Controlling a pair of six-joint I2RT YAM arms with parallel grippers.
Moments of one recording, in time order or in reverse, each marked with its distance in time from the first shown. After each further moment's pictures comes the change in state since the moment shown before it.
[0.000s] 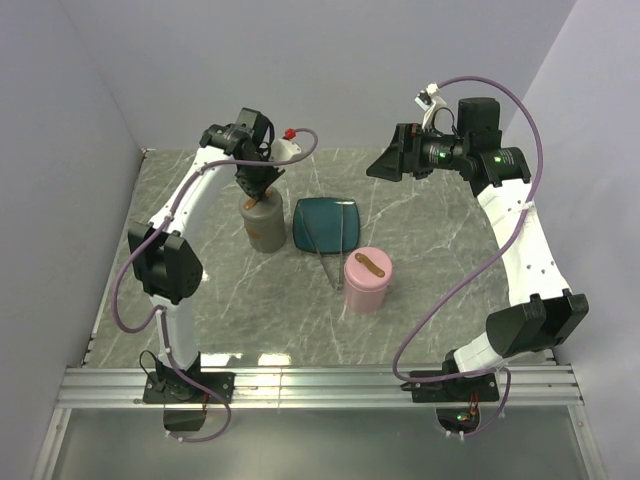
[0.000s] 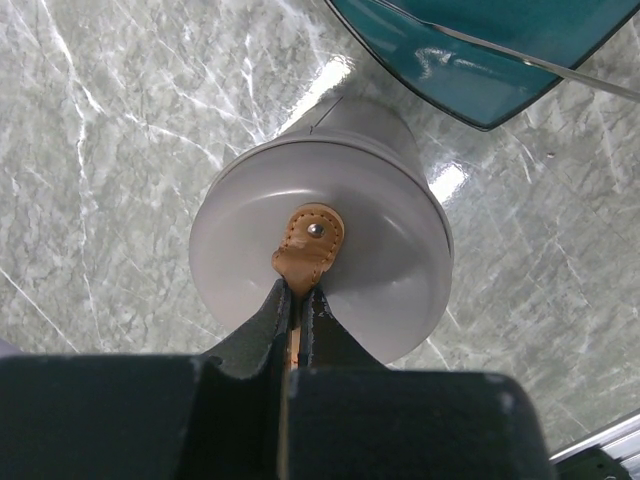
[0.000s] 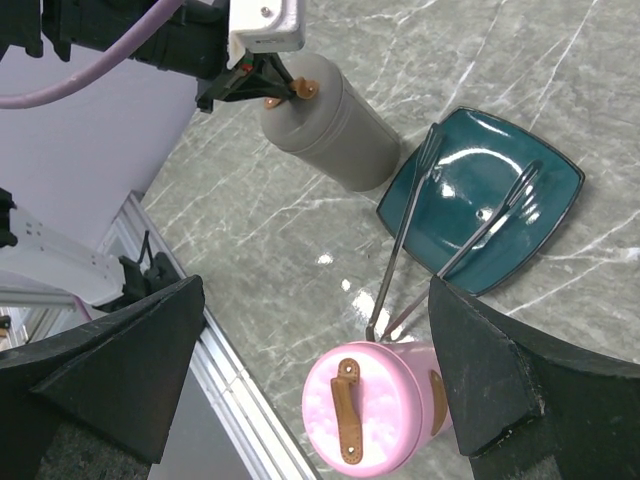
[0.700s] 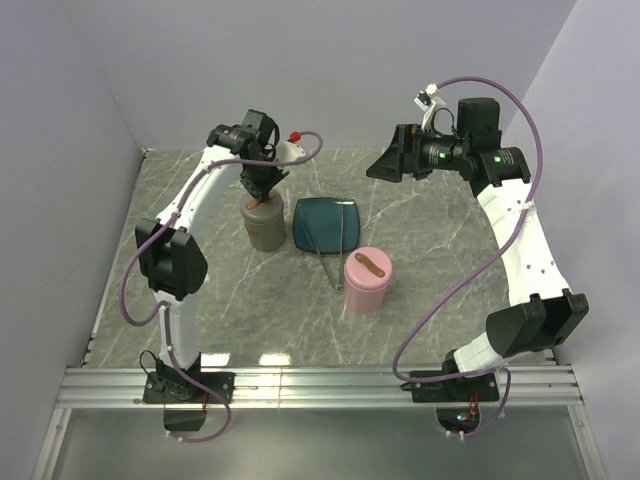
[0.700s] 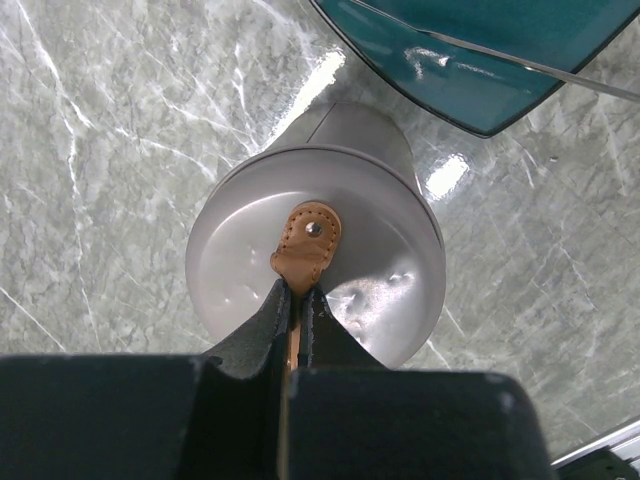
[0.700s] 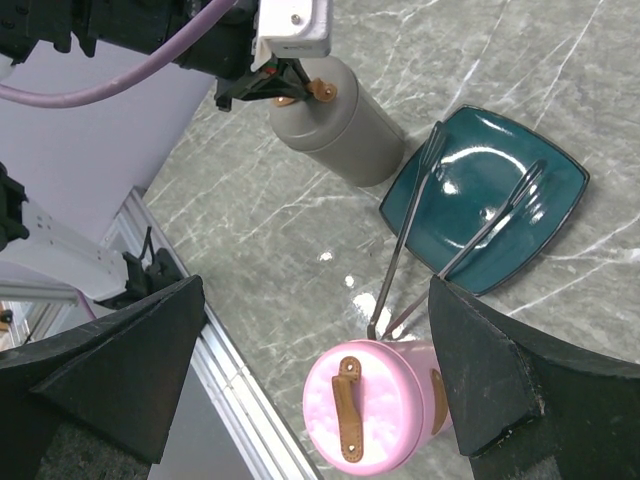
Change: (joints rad) left arm -0.014 0.055 0.030 -0.010 0.000 0.015; right arm 0.000 0.001 0.000 -0.004 -0.013 -0.008
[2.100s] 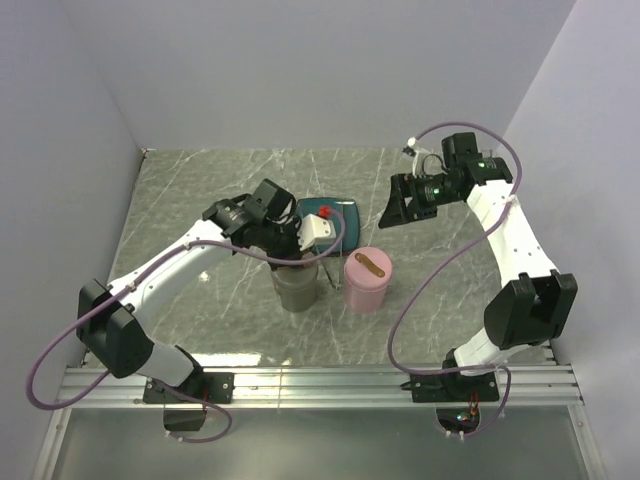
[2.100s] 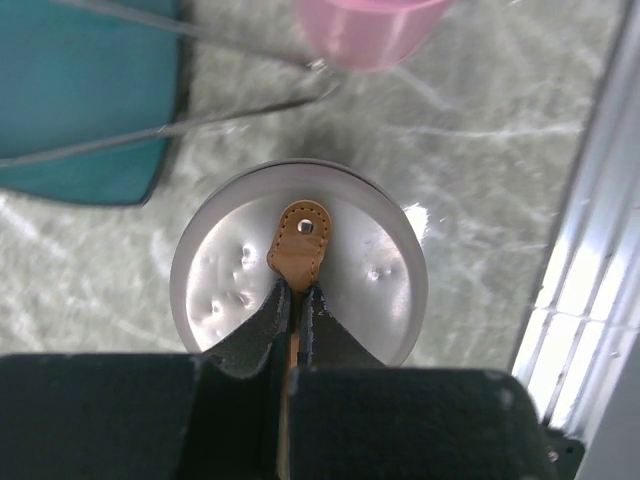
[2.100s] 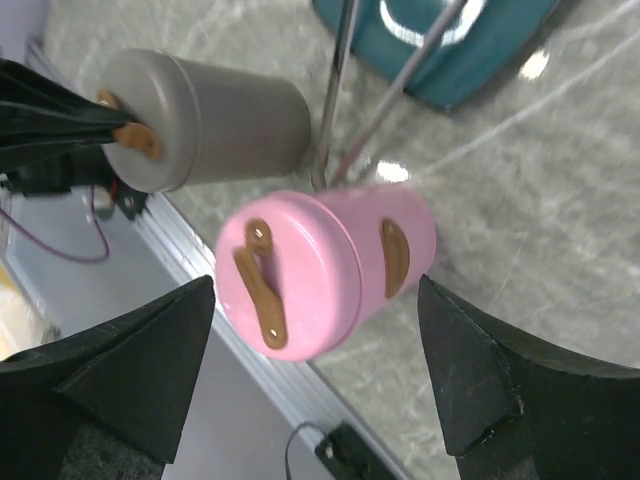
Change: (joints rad) left arm -0.304 -0.567 -0.746 0.293 0.280 0.054; right arm -0.040 0.042 -0.189 -0.301 0.055 -0.300
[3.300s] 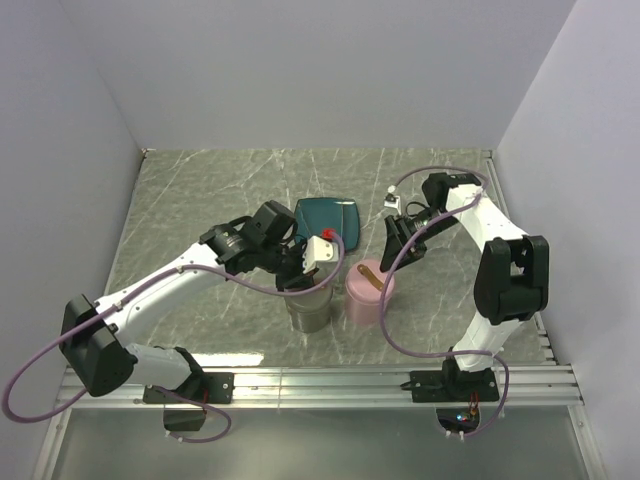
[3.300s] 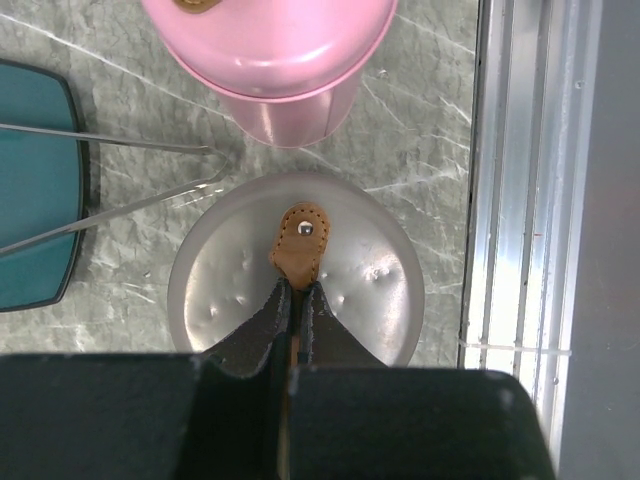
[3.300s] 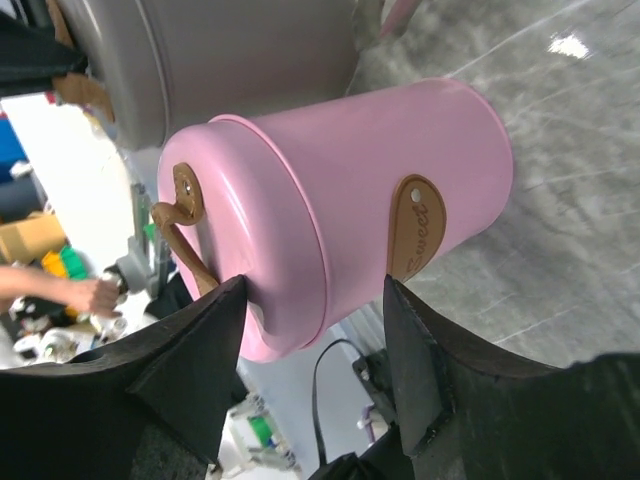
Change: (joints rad) left arm -0.109 -0.129 -0.174 0.171 0.143 -0.063; right arm 0.003 0.181 -0.196 -0.227 -0.134 -0.301
